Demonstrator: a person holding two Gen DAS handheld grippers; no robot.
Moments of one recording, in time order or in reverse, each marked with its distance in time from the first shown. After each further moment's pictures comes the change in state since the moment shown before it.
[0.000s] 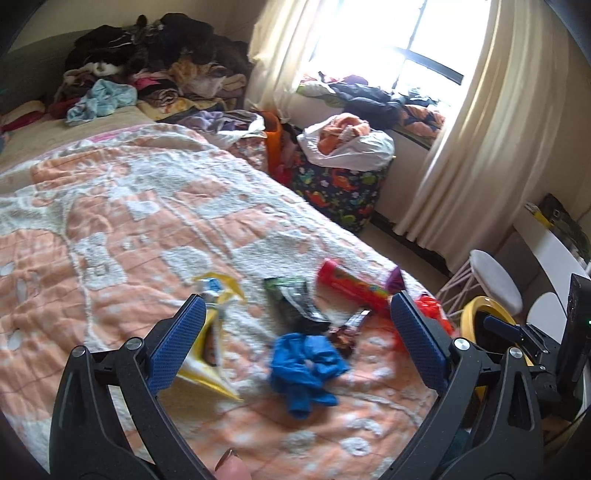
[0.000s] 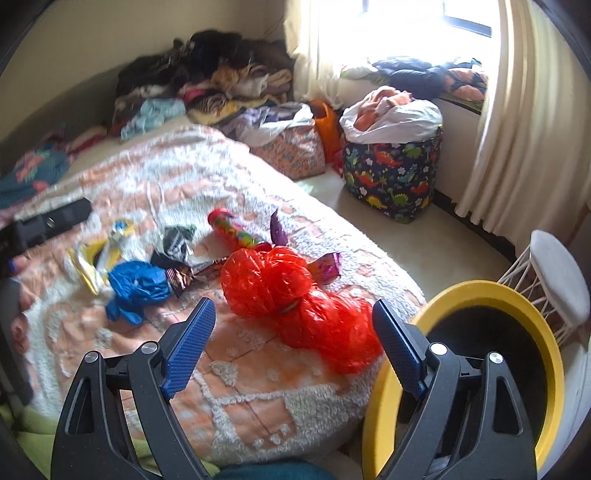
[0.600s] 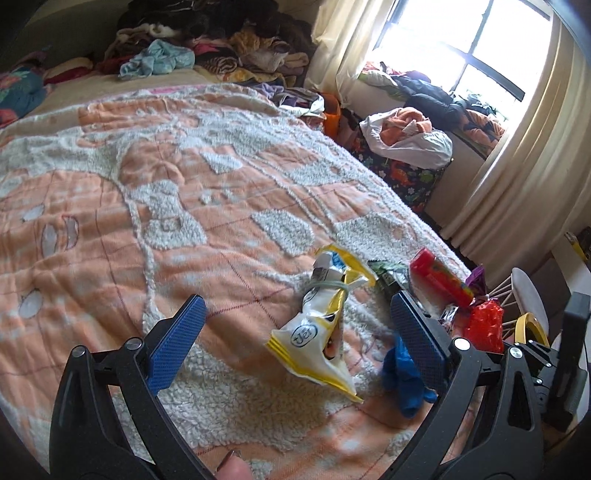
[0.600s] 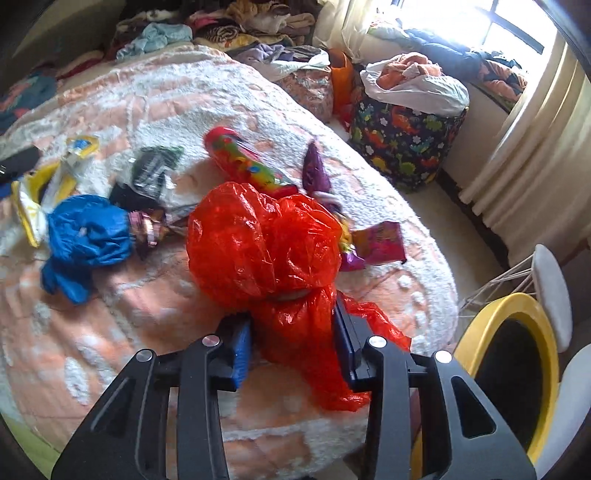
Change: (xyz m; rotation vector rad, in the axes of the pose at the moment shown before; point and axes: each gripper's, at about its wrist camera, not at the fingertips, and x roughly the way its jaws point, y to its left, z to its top) left arm 0.023 0.073 -0.017 -0.148 0.080 0.123; right arm 0.083 0.045 -0.007 -0.136 0.210 -0.061
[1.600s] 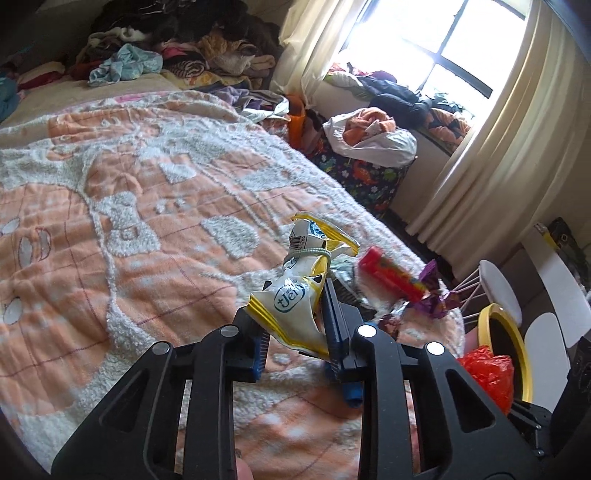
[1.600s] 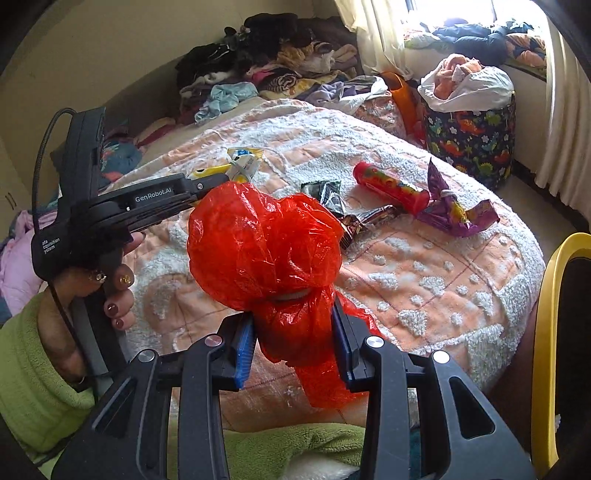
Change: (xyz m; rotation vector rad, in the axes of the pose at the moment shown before) left arm -0.023 -0.031 0.004 0.044 -0.017 -0.133; right arm -0.097 0.045 -0.031 0.145 -0.157 0.413
